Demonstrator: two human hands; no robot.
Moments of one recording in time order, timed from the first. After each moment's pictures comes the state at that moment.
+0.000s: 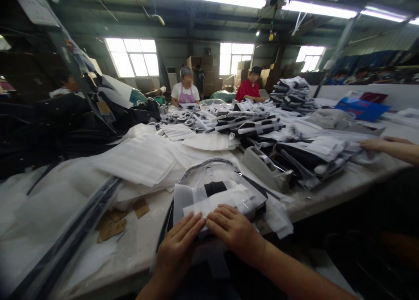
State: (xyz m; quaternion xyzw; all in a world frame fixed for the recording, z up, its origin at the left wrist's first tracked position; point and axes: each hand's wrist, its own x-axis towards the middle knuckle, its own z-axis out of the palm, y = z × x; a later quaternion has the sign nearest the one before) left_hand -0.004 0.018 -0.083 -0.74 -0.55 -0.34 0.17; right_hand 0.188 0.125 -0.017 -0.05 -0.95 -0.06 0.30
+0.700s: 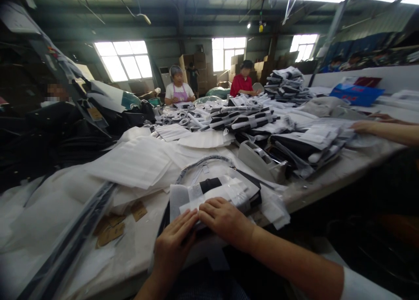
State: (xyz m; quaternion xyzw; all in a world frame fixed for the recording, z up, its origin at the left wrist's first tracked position) left_hand -0.001 0.026 -0.070 -0.72 -0.56 -0.38 0.17; right_hand 0.176 0.134 -0.018 -0.08 -0.97 -0.04 0.24
